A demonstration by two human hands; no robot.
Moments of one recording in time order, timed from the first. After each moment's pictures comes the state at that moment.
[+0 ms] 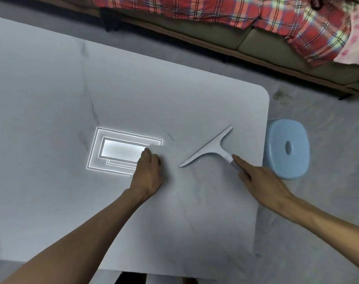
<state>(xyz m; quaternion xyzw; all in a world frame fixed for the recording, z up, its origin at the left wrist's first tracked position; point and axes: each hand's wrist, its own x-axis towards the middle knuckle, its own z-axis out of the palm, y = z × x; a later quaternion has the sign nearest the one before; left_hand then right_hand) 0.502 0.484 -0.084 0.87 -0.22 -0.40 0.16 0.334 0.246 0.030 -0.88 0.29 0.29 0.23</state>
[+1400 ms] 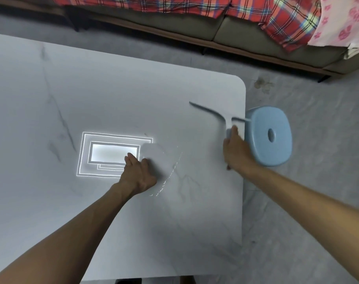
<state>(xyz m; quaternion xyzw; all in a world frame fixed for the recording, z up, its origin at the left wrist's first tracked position) 0.498 0.448 -0.117 0.83 -0.20 -0.52 0.02 0.374 0.210 -0.014 -0.72 0.57 0.20 0.33</state>
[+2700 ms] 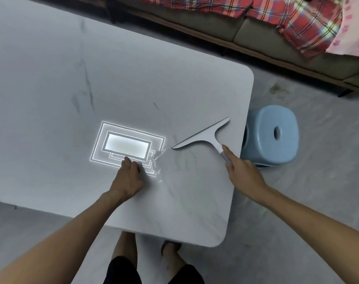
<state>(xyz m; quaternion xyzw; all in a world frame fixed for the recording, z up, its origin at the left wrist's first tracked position) 0.373 0.542 -0.084 0.89 -0.18 -0.41 0.11 0.221 0.252 -0.003 -0.89 0.30 0.24 0.24</state>
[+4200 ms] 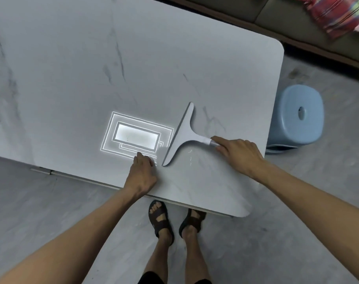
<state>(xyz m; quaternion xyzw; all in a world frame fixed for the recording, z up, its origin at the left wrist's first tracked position) 0.320 0.637 -0.082 0.90 -0.14 -0.39 0.15 0.230 0.361 -0.027 -0.96 0.13 0.24 0.11</state>
